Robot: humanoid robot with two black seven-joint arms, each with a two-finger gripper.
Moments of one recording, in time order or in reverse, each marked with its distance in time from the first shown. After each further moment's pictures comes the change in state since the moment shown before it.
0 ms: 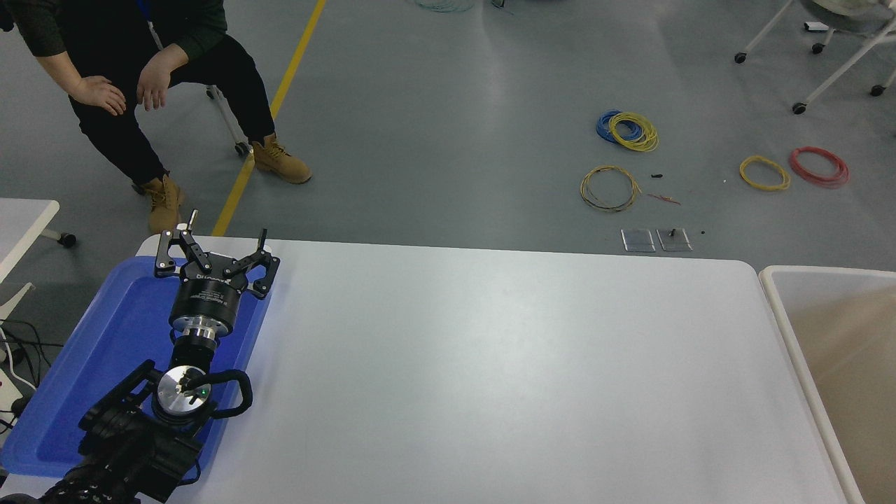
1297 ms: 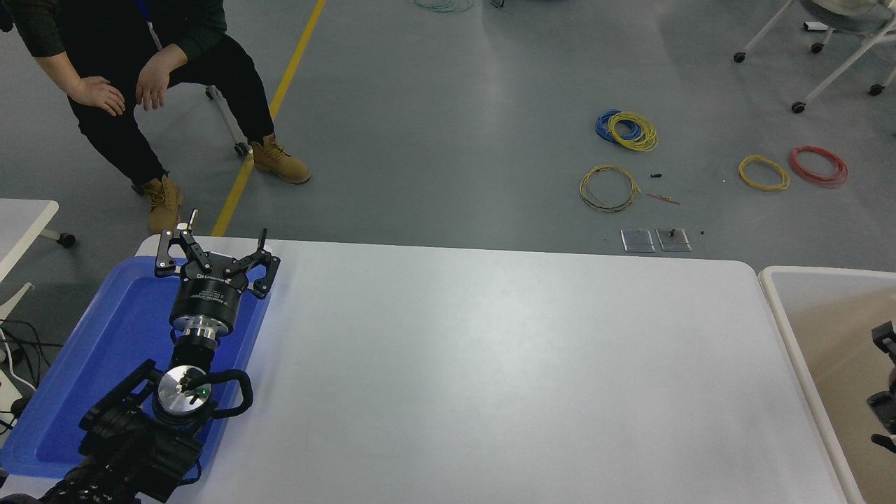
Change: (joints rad) left arm 0.000 0.000 0.000 0.000 0.000 -0.001 -0.001; right arm -0.112 0.159 0.130 -0.067 0.053 -0.122 0.001
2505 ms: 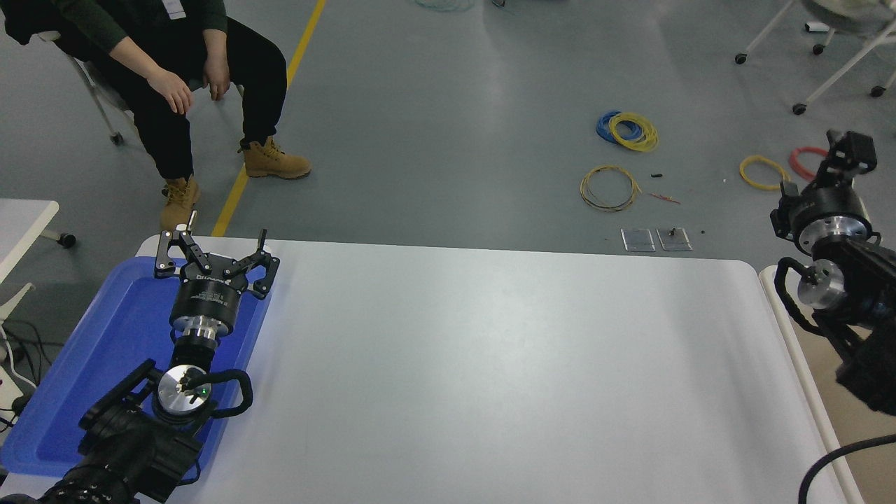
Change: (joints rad) left arm 0.001 0.000 0.000 0.000 0.000 0.001 -0.001; right arm 0.018 -0.038 1.323 0.700 -0.020 0.117 0.347
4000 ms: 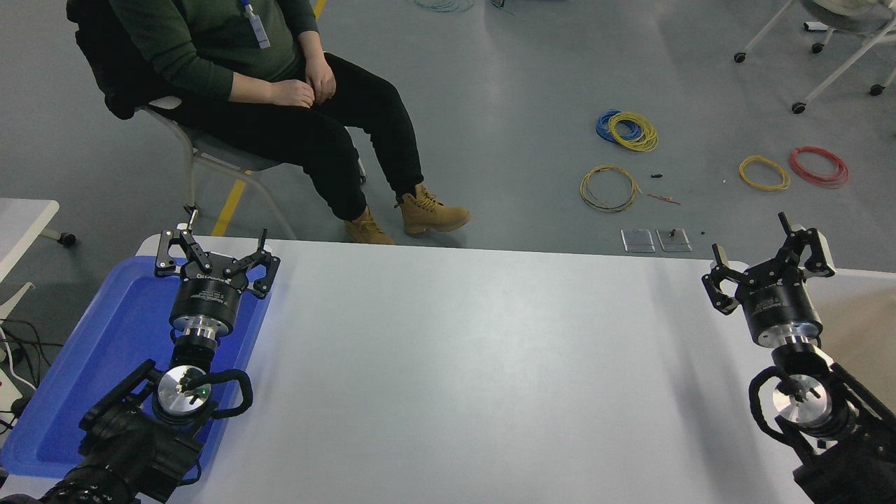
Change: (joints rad) left arm -0.001 0.000 0.000 0.000 0.000 -0.001 0.001; right arm -0.289 0.152 0.207 -0.007 -0.111 0.443 0.078
